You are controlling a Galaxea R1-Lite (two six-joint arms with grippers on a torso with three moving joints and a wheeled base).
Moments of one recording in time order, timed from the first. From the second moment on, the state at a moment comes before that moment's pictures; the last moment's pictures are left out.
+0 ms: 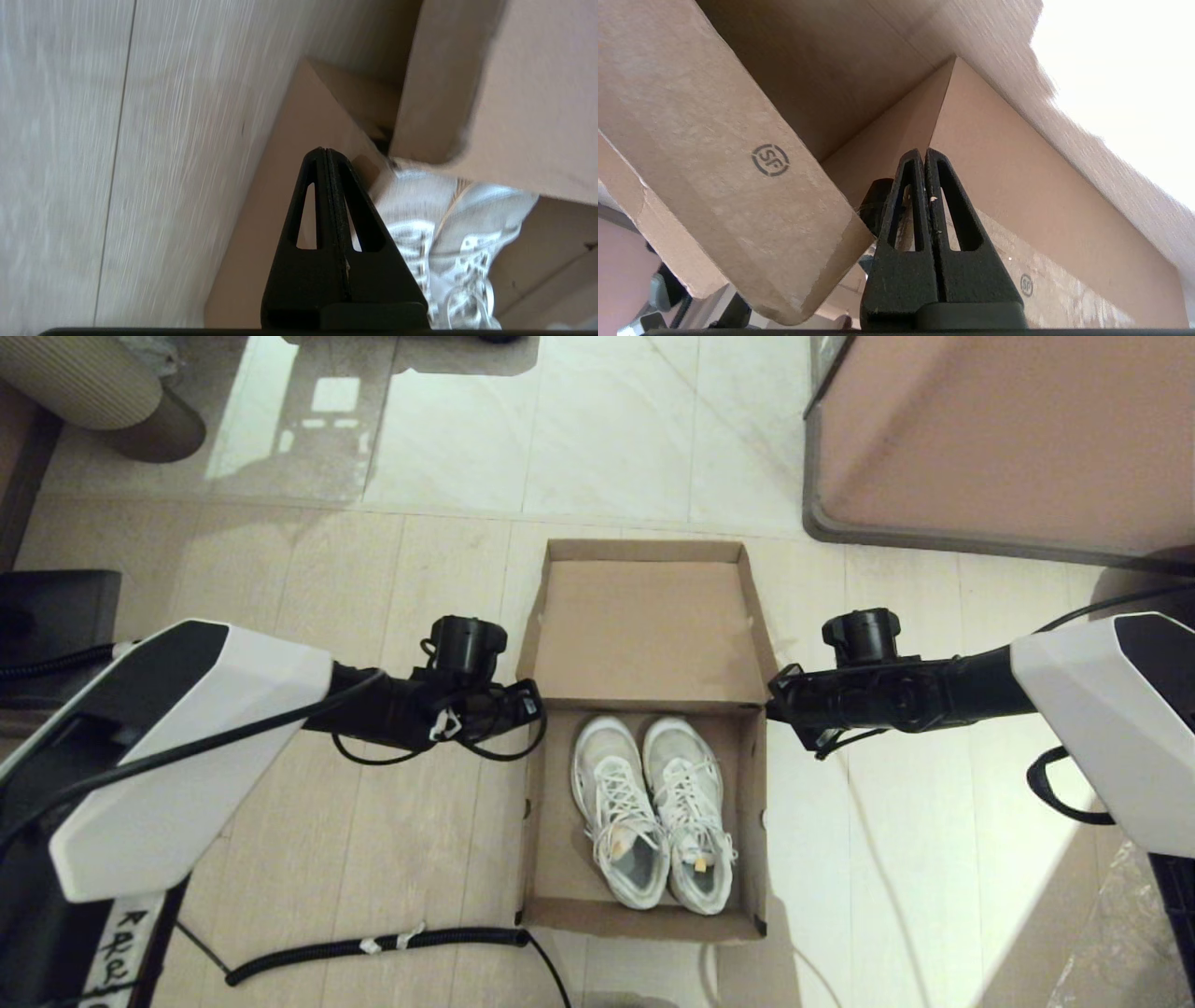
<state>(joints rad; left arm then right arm) -0.39 2.32 -1.65 -0.16 0.06 -0.49 0.17 2.34 -1.69 -0.10 0.27 1.06</state>
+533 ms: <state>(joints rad) -0.40 2.24 -1.48 -0.21 0.08 -0.49 0.16 2.24 -1.52 -0.11 0.26 1.06</state>
